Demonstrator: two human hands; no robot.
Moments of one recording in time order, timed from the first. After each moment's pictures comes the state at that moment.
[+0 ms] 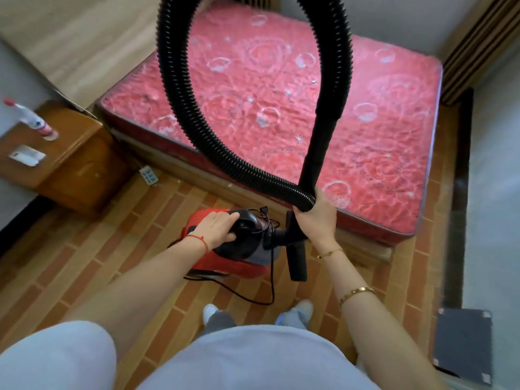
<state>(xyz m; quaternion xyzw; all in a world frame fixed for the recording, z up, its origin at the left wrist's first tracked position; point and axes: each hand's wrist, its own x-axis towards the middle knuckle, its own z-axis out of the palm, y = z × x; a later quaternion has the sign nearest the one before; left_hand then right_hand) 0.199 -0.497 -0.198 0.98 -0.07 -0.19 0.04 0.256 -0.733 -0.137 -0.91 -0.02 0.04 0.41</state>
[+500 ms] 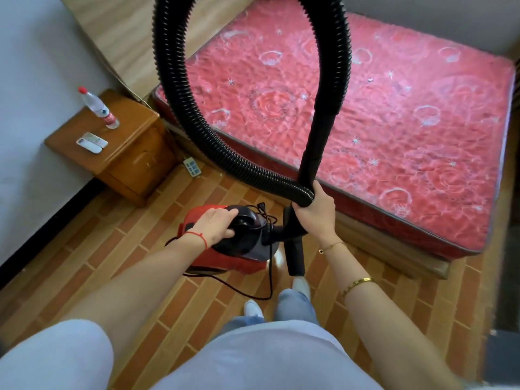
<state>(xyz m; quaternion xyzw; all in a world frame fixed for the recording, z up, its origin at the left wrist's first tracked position) 0.129 -0.285 -0.195 0.98 0.00 -0.19 0.07 0.219 -0.519 -0.149 -0.90 -0.09 0.08 0.42</state>
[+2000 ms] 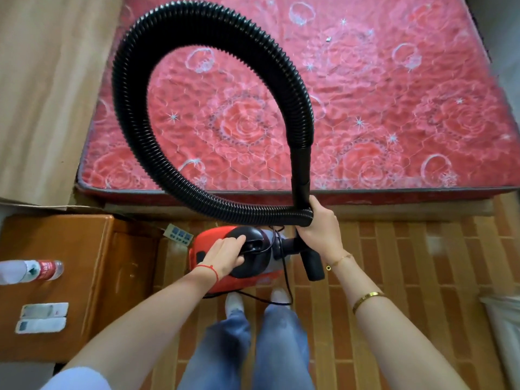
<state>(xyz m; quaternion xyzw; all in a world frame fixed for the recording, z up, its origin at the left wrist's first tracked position) 0.431 0.006 -0.330 0.93 -0.21 -0.30 0.05 0.435 -0.236 -0.272 -0.92 0.10 0.07 0.38</state>
